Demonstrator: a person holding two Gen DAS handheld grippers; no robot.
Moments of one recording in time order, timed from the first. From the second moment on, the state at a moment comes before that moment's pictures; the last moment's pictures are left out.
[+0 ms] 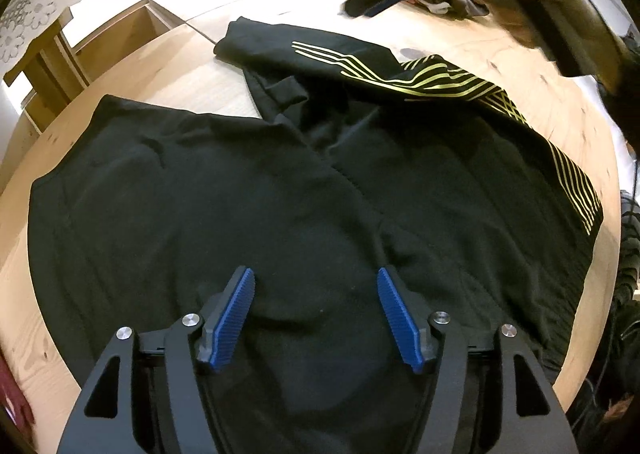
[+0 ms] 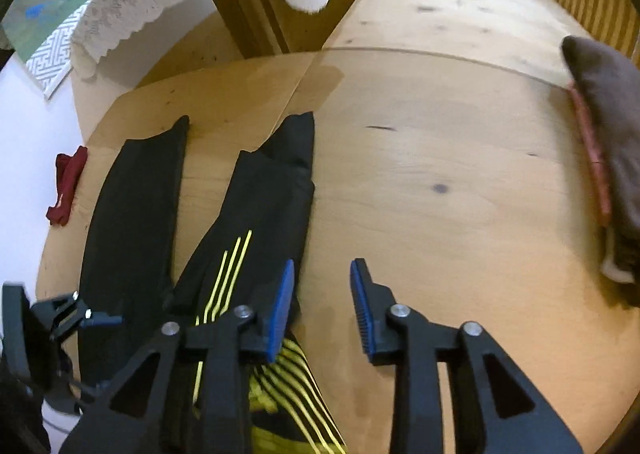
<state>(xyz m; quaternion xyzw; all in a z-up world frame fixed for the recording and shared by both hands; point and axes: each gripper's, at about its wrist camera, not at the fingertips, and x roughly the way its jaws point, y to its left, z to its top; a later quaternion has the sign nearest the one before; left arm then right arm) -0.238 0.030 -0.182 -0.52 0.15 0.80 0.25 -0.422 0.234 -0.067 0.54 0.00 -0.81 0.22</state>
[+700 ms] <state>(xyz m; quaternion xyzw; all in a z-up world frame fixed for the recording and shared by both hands) -0.241 0.028 -0.180 -0.53 0.15 0.80 0.24 -0.460 0.273 -0.019 0.49 0.10 -0.85 0.13</state>
